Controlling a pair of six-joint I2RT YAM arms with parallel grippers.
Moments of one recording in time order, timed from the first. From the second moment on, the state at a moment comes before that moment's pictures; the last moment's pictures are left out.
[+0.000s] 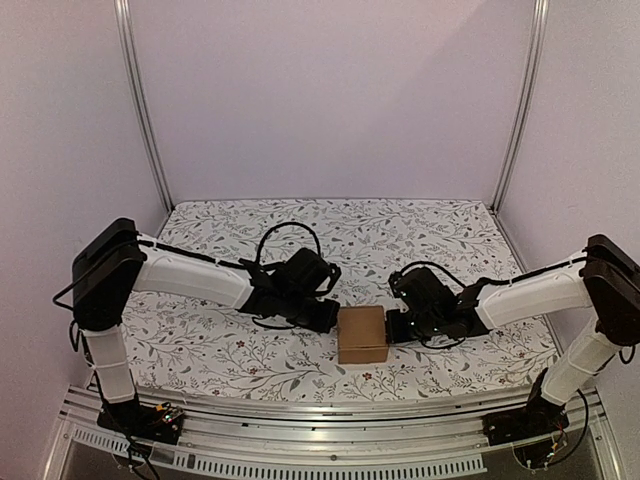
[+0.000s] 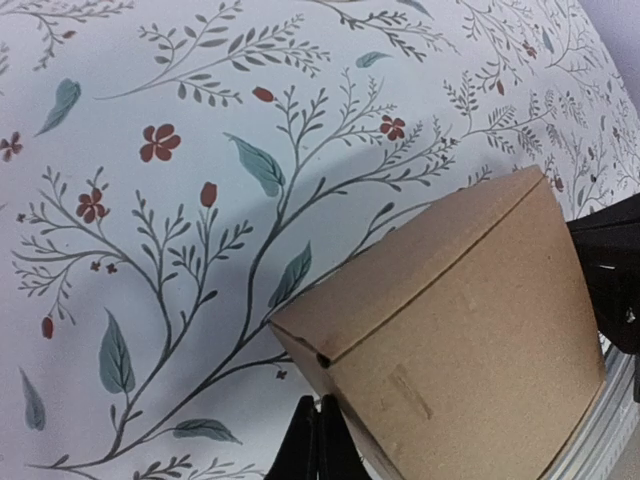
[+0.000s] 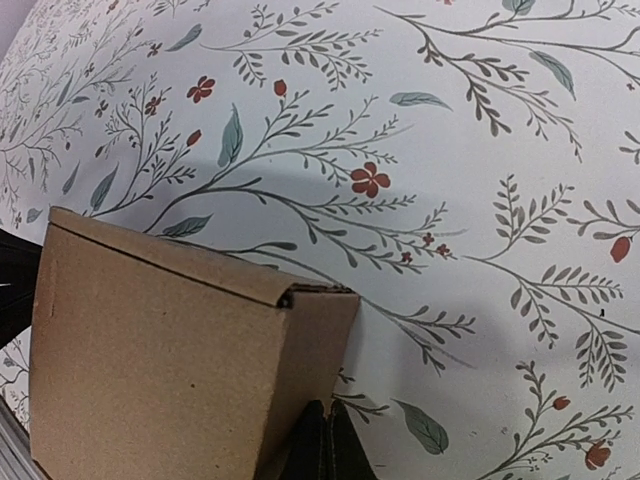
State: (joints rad) left arm -1.00 1.92 1.16 -0.16 0.01 -0.56; right arm 0.91 1.58 0.72 -0.04 0.12 0.63
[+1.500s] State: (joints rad) left arm -0.83 1.50 1.13 -0.45 -0.25 -0.44; right arm 0.79 1.39 0.93 -0.32 0.35 0.43
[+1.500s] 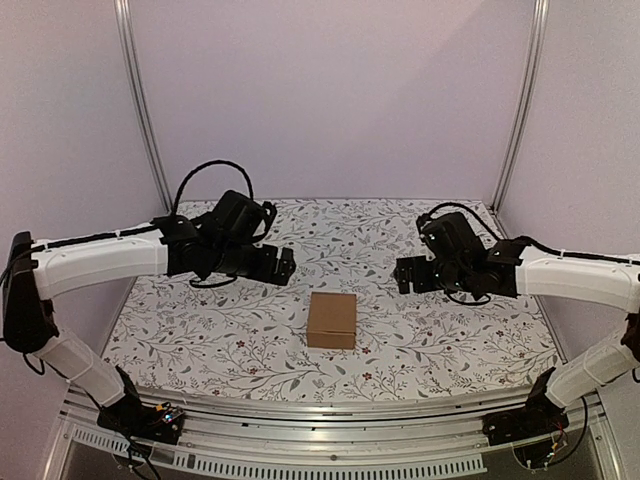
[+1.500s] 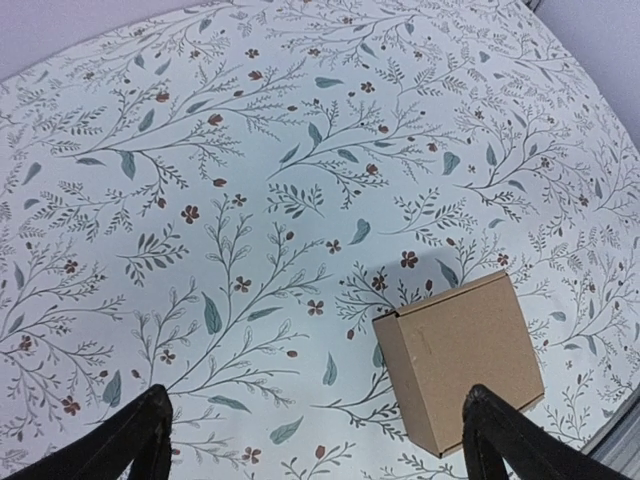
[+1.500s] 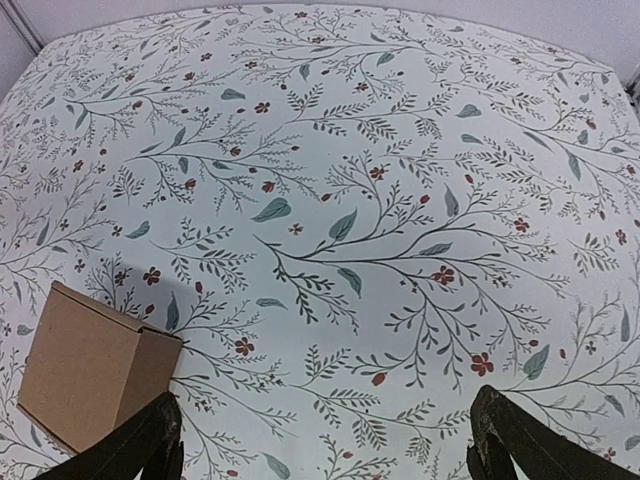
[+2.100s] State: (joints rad) left arm -0.81 0.96 1.08 -0.60 -0.31 -0.29; right arm 0.78 0.87 0.97 -0.74 0.74 0.35
